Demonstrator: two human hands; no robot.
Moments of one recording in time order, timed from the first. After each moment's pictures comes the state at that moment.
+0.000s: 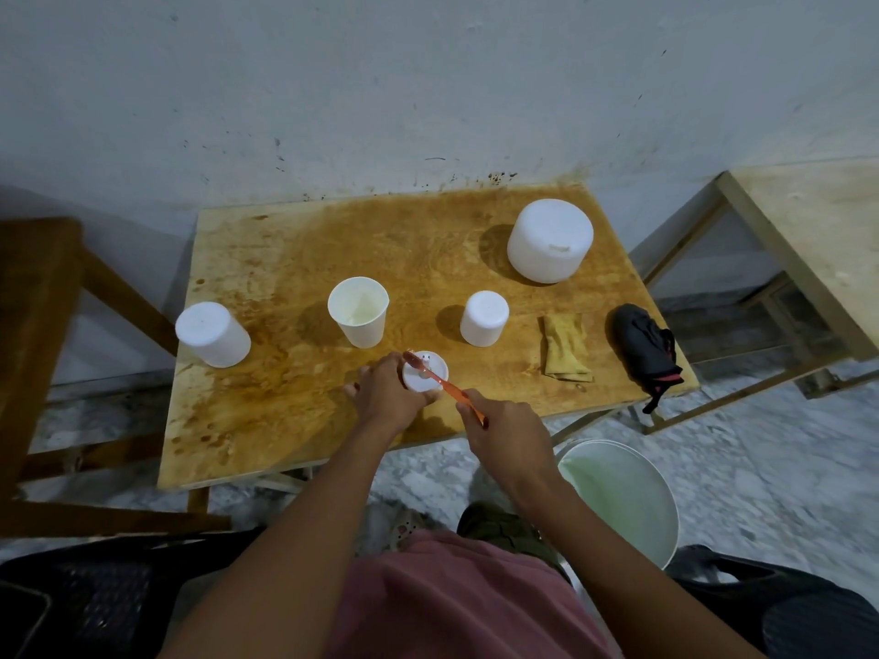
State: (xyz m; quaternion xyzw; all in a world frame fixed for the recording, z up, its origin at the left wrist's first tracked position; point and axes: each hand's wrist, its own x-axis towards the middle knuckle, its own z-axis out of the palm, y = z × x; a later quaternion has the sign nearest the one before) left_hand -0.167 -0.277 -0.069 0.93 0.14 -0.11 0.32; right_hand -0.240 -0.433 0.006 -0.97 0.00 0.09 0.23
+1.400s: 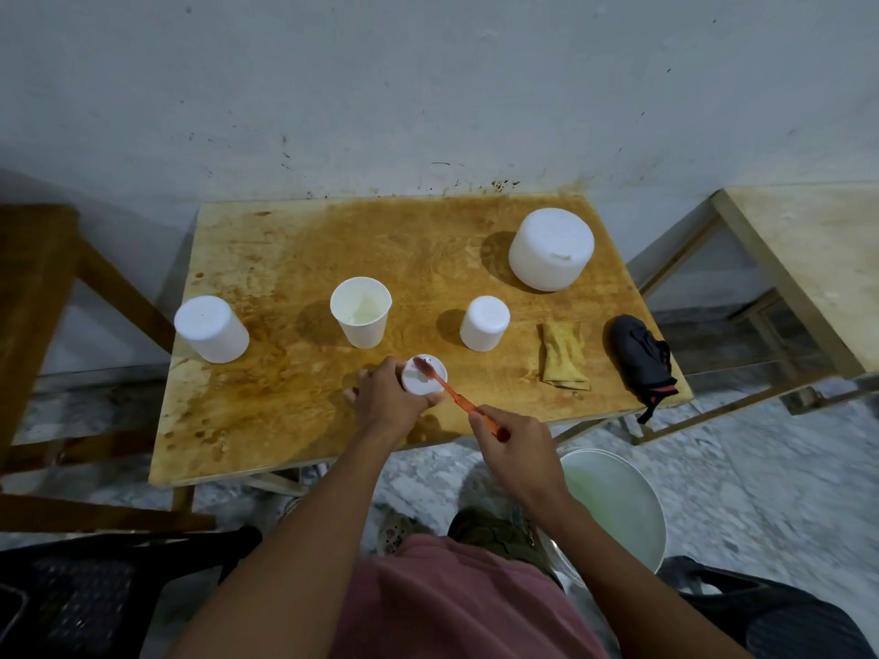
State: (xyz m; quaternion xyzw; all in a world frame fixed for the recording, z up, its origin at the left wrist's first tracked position) left_hand -0.173 -0.280 -0.069 0.92 0.16 -0.09 0.35; right_hand -0.254 -0.444 -0.005 -0.91 0.08 0.05 0.40
